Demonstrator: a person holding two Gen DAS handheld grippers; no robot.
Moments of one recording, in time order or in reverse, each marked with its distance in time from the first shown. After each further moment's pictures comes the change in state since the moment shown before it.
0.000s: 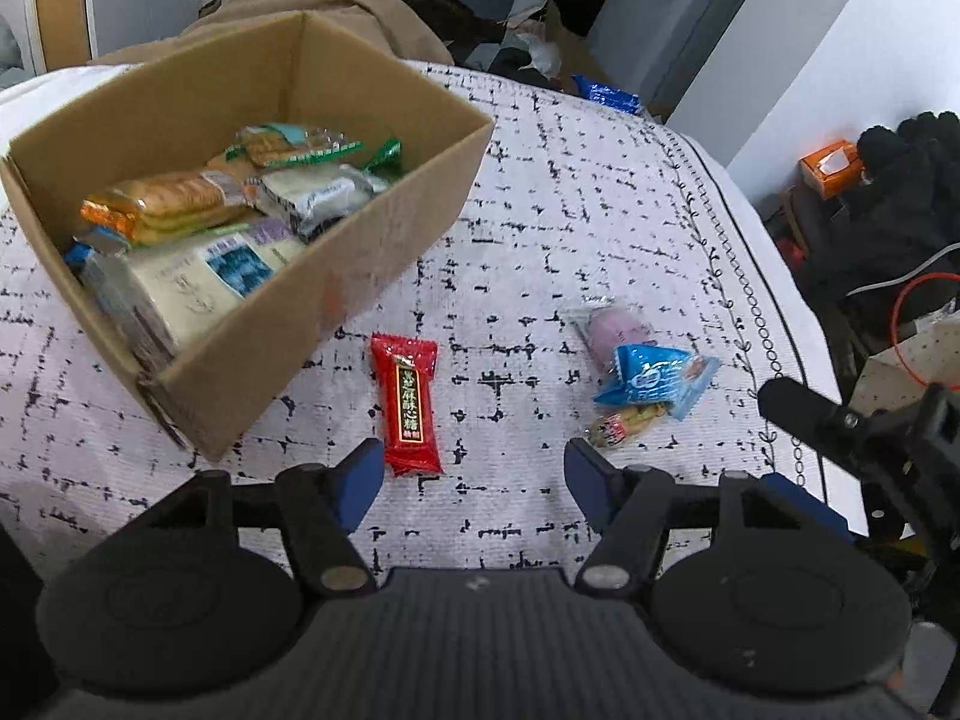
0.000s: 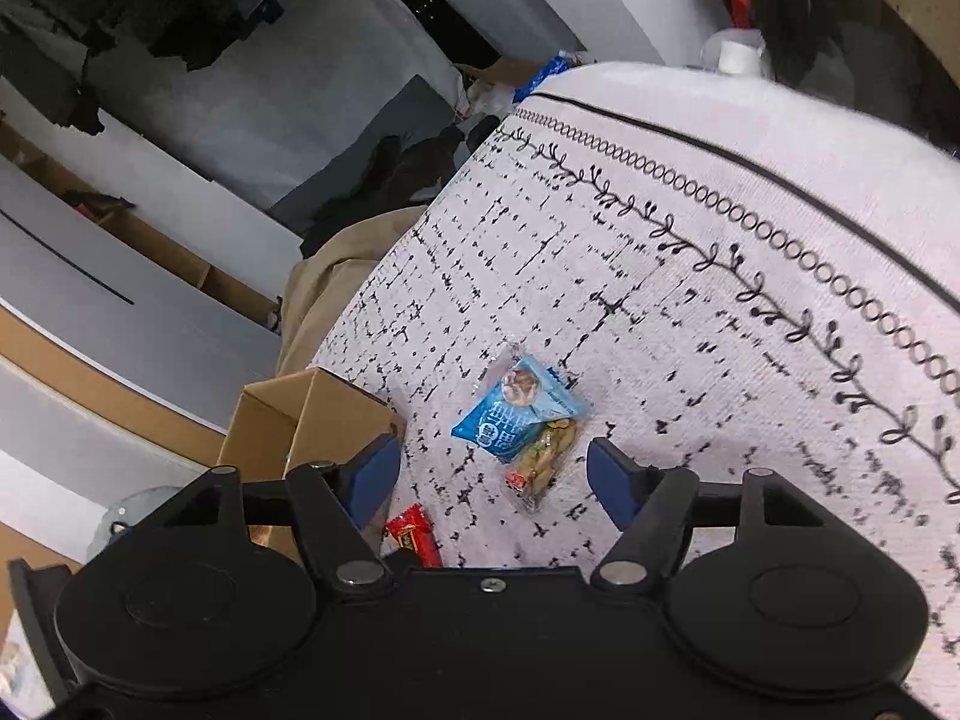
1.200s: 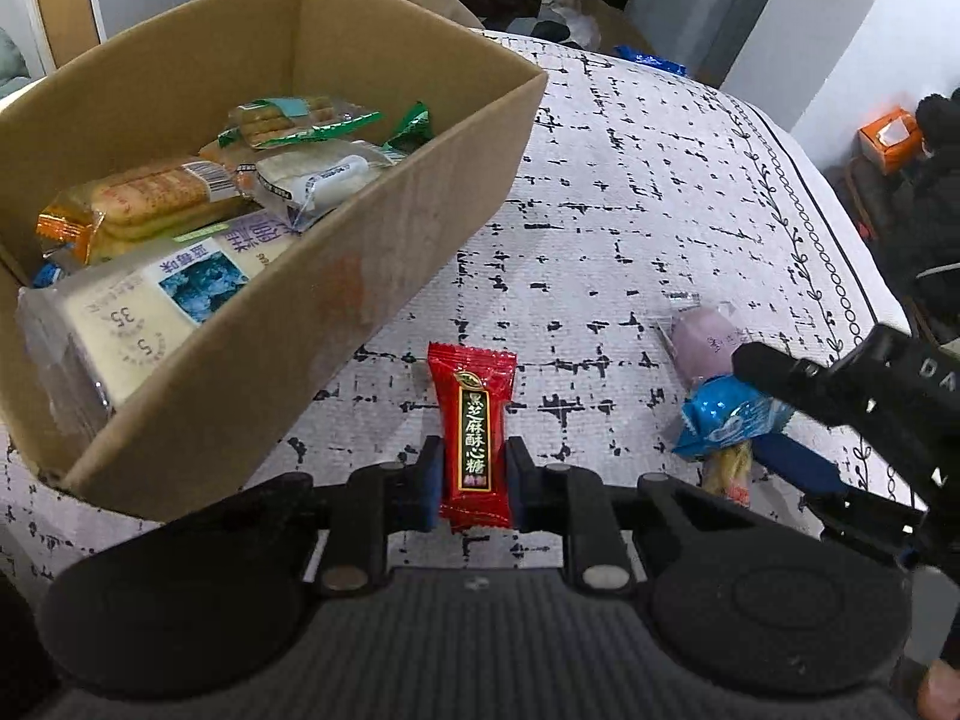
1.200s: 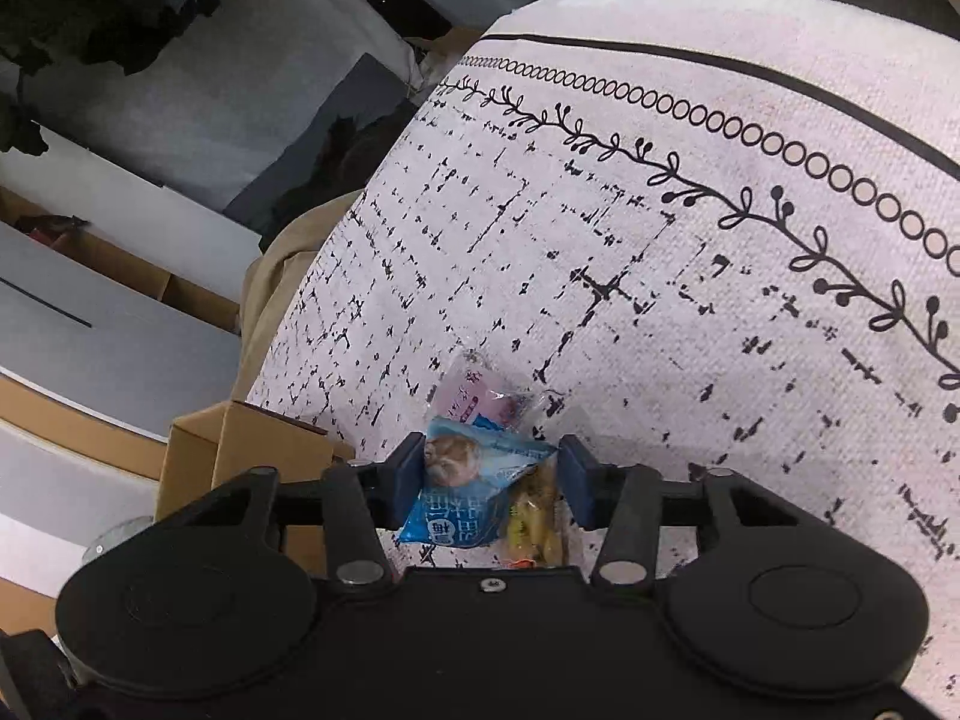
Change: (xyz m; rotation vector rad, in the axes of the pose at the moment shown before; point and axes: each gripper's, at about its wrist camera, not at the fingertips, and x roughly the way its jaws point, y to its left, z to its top) left arm 0.051 0.003 0.016 0.028 0.040 0.108; right arm 0.074 -0.016 0.010 0.086 0.044 -0.048
